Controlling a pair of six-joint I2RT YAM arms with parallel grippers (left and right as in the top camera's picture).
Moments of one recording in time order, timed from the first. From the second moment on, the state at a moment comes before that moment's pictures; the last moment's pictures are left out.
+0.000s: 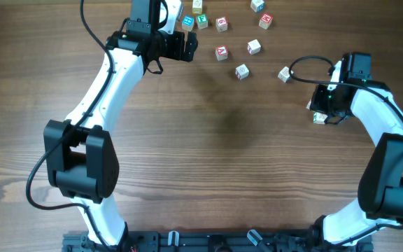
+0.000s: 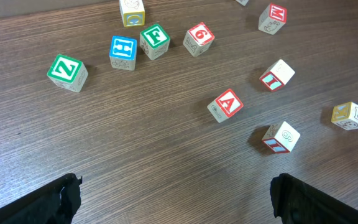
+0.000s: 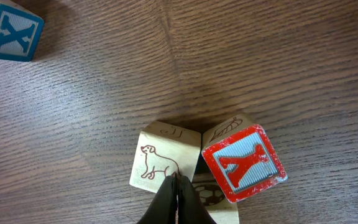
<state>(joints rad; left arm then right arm) -0.24 1.97 1.66 -0.54 0.23 -0.02 -0.17 1.79 1.10 -0.58 -0.07 0.14</state>
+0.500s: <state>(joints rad) -0.24 1.97 1.66 -0.54 0.23 -0.02 -0.17 1.75 1.10 -0.61 -0.01 0.14</state>
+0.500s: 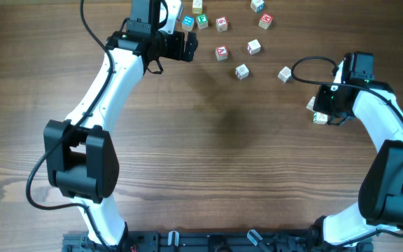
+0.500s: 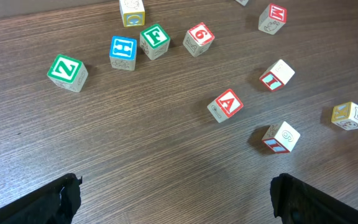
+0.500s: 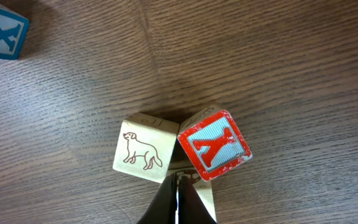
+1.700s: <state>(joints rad) -0.24 1.97 1.66 -0.54 0.23 -0.02 -0.17 1.10 1.10 -0.64 -0.07 -0.01</state>
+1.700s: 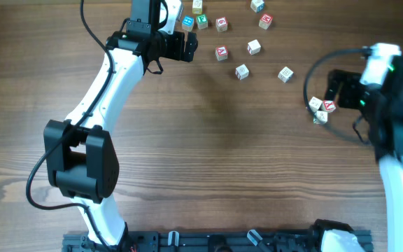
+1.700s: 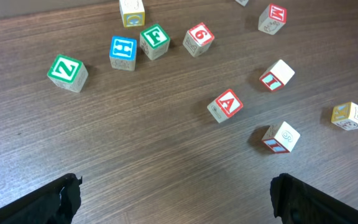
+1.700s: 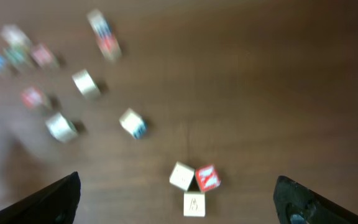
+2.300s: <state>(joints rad) -0.24 1.97 1.66 -0.54 0.23 -0.02 -0.17 0.45 1.06 -0.90 -0.11 -0.05</state>
